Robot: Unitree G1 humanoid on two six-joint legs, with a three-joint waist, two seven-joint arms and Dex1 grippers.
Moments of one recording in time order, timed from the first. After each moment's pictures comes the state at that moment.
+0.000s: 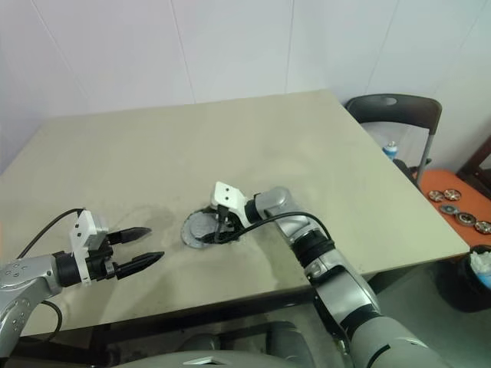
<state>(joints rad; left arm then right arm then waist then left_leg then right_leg) 0.26 0.76 0.27 -0.38 -0.58 0.47 -0.95 -0.71 -0.17 0.42 0.53 0.03 0.20 1.15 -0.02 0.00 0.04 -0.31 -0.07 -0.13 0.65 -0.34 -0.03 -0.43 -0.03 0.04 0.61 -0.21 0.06</state>
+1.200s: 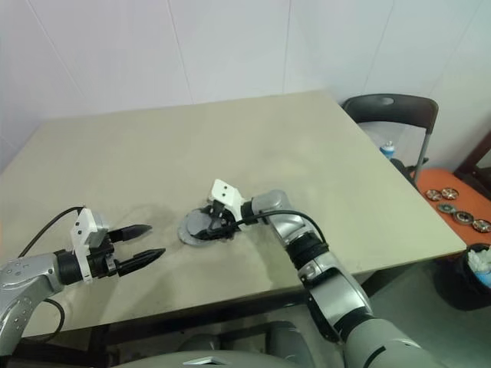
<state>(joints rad) 0.24 0.75 0.27 -0.37 -0.58 0.47 -0.95 -0.70 -0.10 0.38 0.53 0.04 0.31 1.07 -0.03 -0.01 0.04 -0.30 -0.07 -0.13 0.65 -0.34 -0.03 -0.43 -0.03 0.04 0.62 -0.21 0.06</state>
